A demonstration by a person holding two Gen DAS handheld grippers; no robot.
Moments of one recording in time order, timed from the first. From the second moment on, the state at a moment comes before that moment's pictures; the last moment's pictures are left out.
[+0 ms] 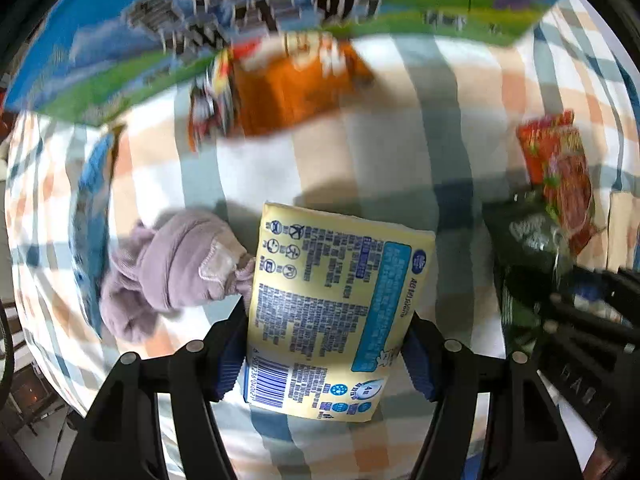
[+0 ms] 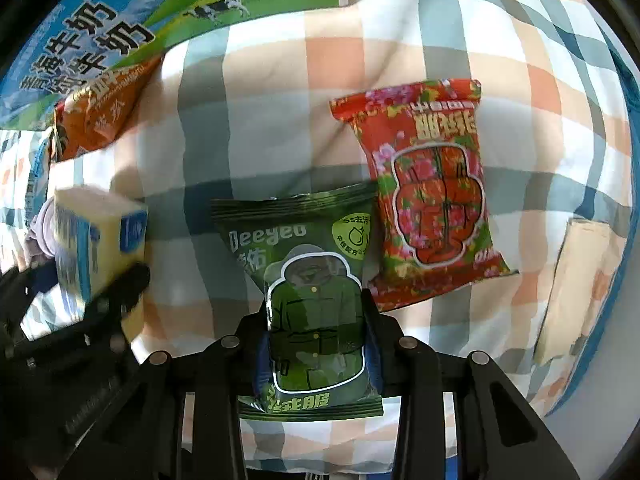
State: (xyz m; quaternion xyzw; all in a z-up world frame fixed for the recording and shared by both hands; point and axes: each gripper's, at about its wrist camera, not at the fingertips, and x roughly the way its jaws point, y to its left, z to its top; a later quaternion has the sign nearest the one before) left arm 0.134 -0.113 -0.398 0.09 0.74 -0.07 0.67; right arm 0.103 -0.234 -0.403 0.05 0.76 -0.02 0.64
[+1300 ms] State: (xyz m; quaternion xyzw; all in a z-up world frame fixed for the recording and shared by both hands) left arm 0.149 -0.067 -0.225 -0.03 0.62 -0.14 0.77; right arm 0.114 -0.234 -0.289 0.09 0.66 0.04 0.75
